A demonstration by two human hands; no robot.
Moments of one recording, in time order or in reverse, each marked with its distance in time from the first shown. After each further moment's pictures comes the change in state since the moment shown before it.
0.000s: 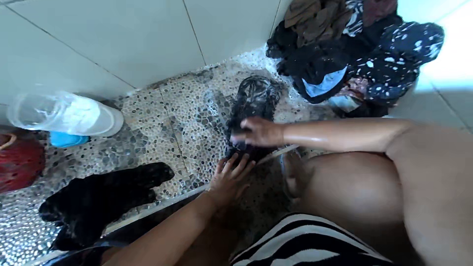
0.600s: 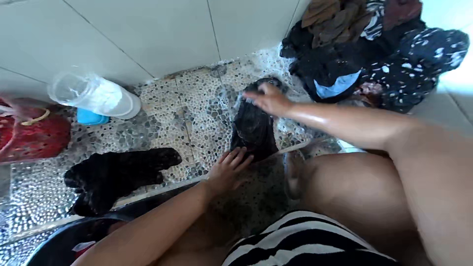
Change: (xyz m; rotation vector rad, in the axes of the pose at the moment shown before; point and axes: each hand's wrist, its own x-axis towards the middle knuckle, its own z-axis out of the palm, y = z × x) left_hand -0.003 -0.009 -0.016 -0.124 -0.206 -0.026; right_hand 0.038 0.051 -0.020 -0.251 0.098 -0.114
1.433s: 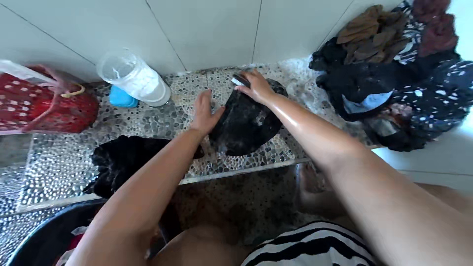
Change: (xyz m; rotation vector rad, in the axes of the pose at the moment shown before) left_hand -0.005 -0.160 -0.071 -0.527 0.568 -0.670; right_hand 0.147 -0.081 0.033 0.109 0.047 0.176
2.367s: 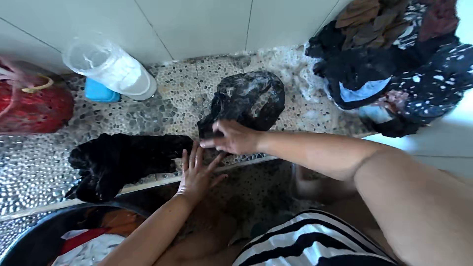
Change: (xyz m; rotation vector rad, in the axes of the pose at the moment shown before) left_hand -0.184 -0.029 0.045 0.500 -0.056 0.292; right_hand -0.121 -0.072 0.053 0.136 -0.170 -0.336
